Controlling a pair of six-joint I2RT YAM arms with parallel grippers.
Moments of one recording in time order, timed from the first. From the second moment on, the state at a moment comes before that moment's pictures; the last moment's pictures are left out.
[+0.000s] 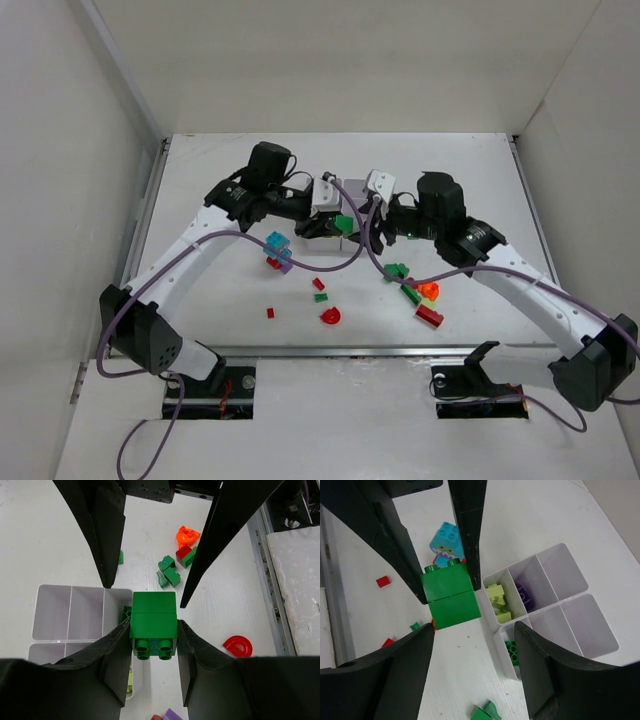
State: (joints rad) left arm -0.55 1.44 1.41 -0.66 0.91 0.77; right arm 0.62 1.20 1.08 -0.23 -0.48 -0.33
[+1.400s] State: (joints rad) left arm -0.46 1.33 1.32 -0.40 0.66 0.44; right arm 0.50 1.37 1.03 -0.20 -0.21 0.05
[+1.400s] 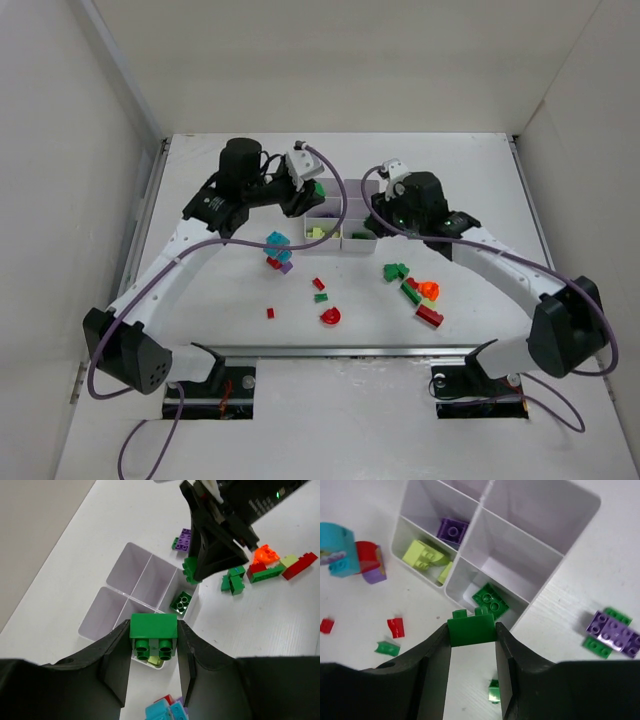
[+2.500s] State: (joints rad) left arm -0.48 1.31 1.24 -0.30 0.41 0.30; right arm 0.62 1.62 1.16 -0.24 0.29 0.51
